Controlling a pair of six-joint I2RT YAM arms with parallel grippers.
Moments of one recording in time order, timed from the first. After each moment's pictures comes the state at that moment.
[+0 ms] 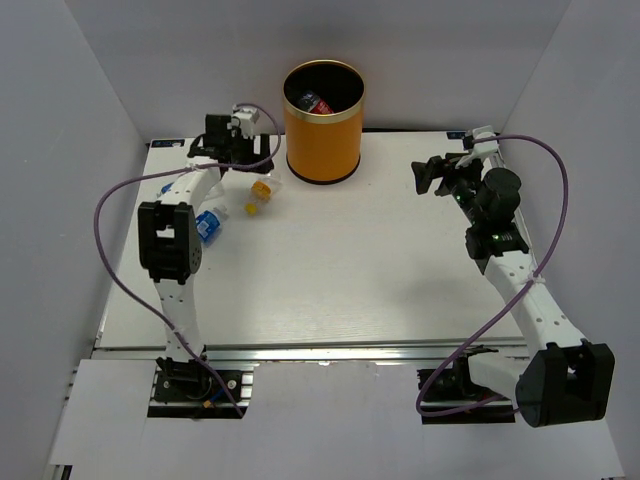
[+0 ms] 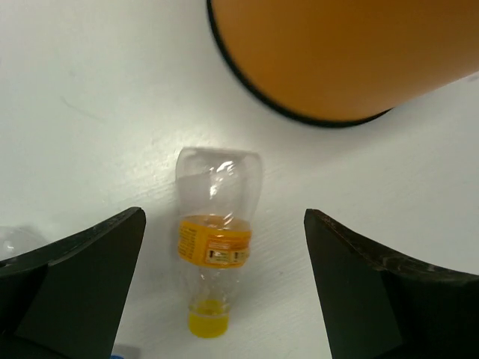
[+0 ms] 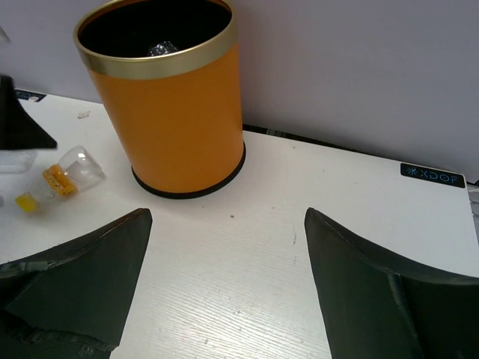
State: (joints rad) left arm -0.12 2.07 1.80 -0.30 0.32 0.04; right arm 0.16 1.14 0.89 0.28 -0.23 0.05
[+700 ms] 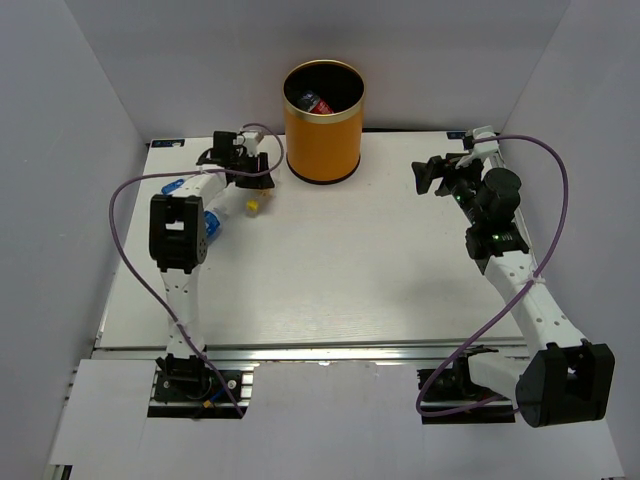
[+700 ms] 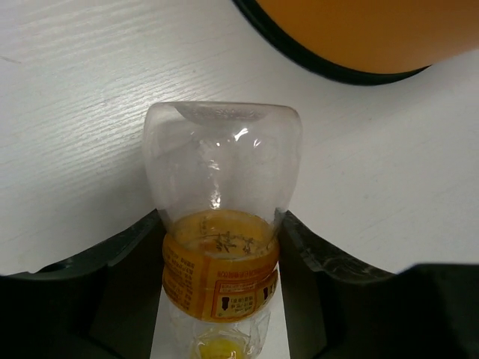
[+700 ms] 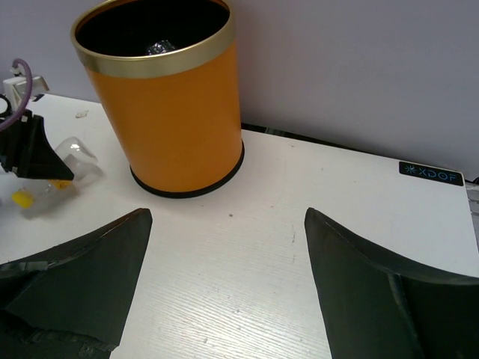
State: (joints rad) left arm -0.10 2.29 1.81 -0.32 0.41 0.03; right arm 0.16 1.13 0.89 0.27 -0.22 0.05
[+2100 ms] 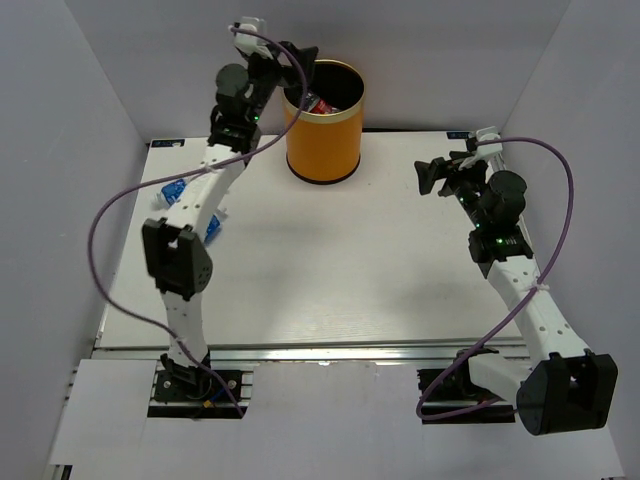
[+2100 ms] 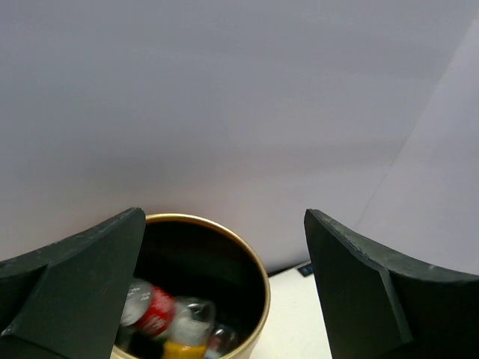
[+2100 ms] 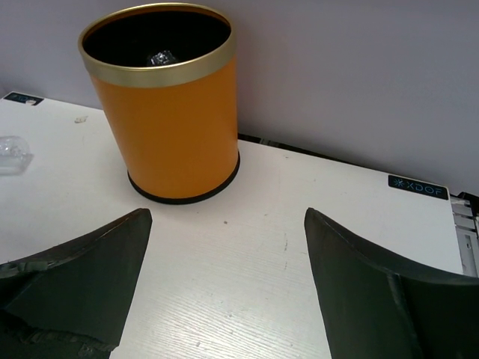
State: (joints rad) left arm -0.35 2.10 2.10 0.39 0.16 -0.30; right arm 0.15 1.09 0.89 0.28 -0.23 0.02
